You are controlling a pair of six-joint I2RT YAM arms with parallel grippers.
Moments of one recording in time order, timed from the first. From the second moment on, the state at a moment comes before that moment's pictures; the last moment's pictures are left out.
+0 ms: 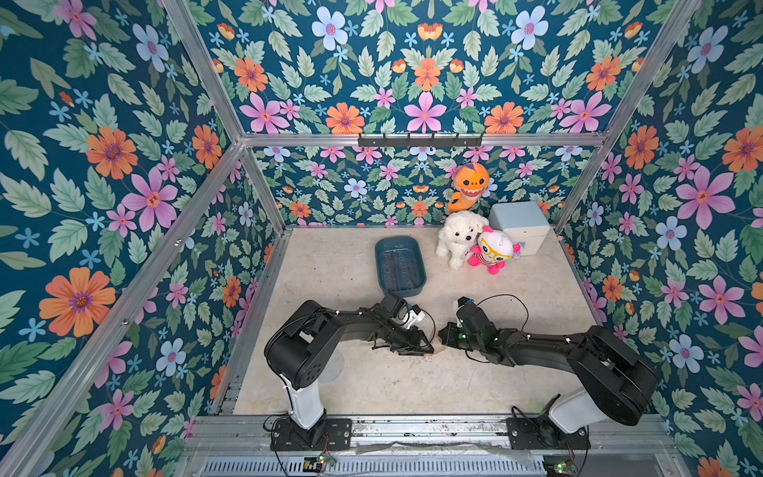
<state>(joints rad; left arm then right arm) -0.69 1.81 0.79 -0.10 0.83 -0.54 0.76 1.49 0.58 0.15 -0.10 0.87</state>
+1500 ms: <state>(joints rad) -0.64 1.81 0.90 -0.13 0.66 -0.62 0.77 1.44 0.40 0.24 -0.15 0.91</state>
